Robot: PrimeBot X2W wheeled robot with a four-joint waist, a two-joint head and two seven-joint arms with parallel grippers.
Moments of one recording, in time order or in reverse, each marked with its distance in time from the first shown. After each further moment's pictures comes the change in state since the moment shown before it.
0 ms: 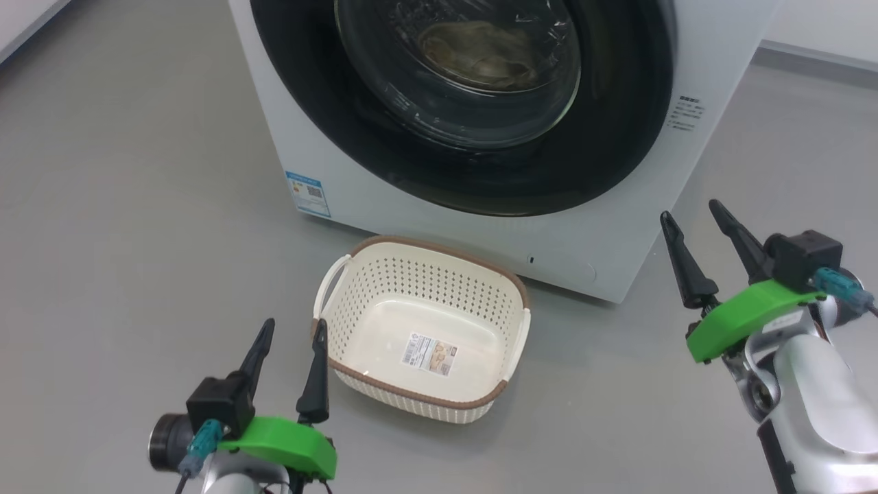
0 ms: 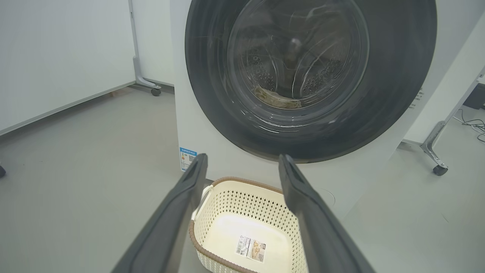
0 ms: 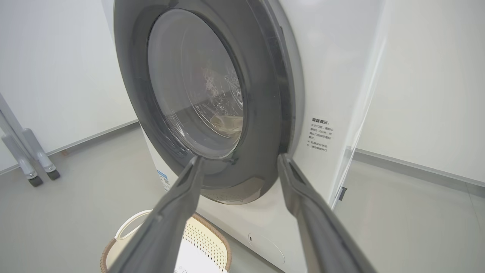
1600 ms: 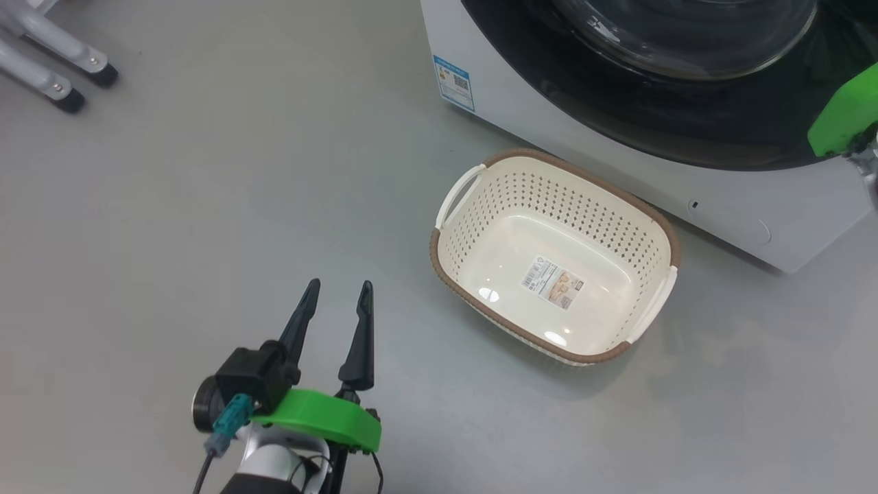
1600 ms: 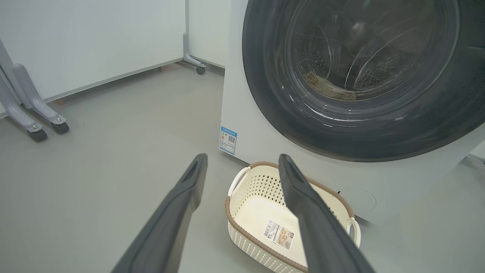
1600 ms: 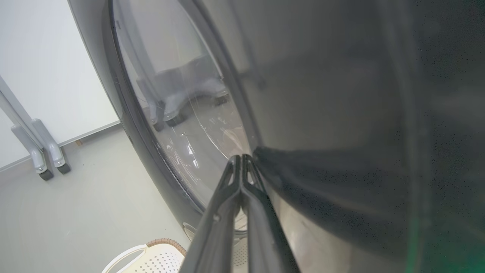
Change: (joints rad) left arm -0.056 -0.029 -0.083 -0.087 -0.067 0.042 -0.004; right arm -0.632 -0.189 0.124 0.542 0.067 -0.002 0.004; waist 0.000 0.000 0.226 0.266
